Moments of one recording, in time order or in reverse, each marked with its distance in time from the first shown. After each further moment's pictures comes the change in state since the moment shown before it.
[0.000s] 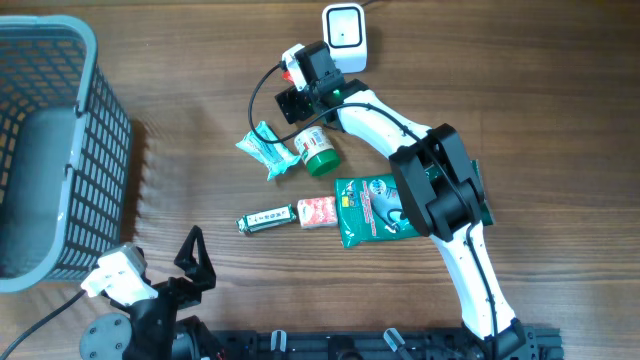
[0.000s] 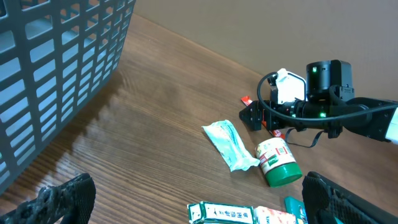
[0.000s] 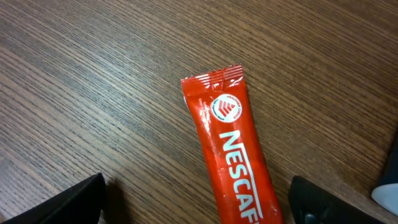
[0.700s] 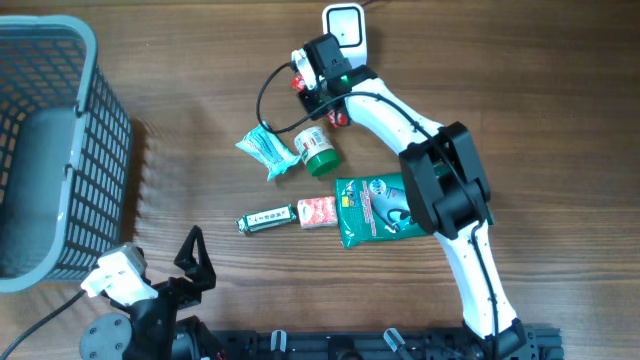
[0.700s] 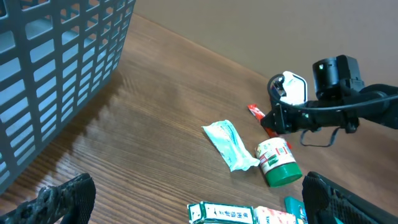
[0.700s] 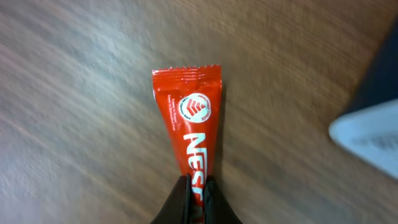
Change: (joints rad) left arm 0.000 0.000 0.000 0.000 0.000 0.000; right arm -0.037 -0.018 0.086 -0.267 -0.002 -0.035
